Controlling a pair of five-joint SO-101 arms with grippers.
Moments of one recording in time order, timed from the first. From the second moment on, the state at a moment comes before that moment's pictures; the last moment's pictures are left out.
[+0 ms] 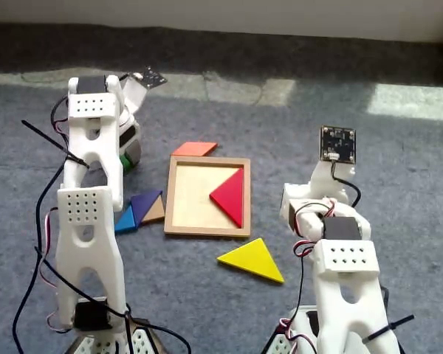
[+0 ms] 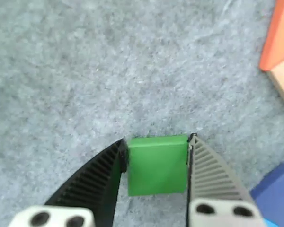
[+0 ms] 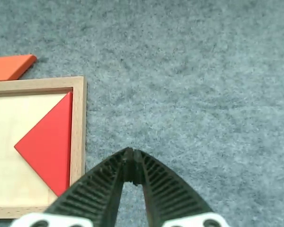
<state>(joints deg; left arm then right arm) -10.8 64.0 -68.1 99.9 -39.5 -7.4 -45.3 59.5 43.6 -3.5</state>
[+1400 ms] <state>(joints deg) -13.7 50.3 -43.4 89.6 -37.3 -7.4 -45.3 59.5 43.6 -3.5</state>
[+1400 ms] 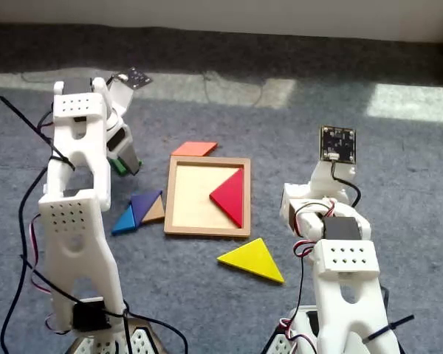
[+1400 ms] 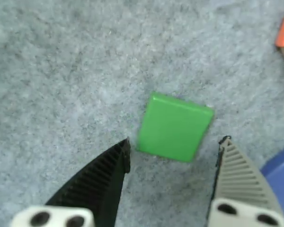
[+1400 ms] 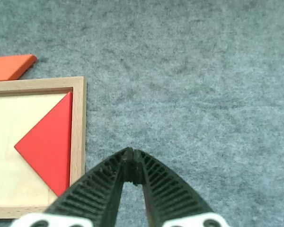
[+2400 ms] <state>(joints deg) -0.7 41.4 -44.9 100.0 -31.5 -7.4 -45.3 59.5 43.6 -3.5</state>
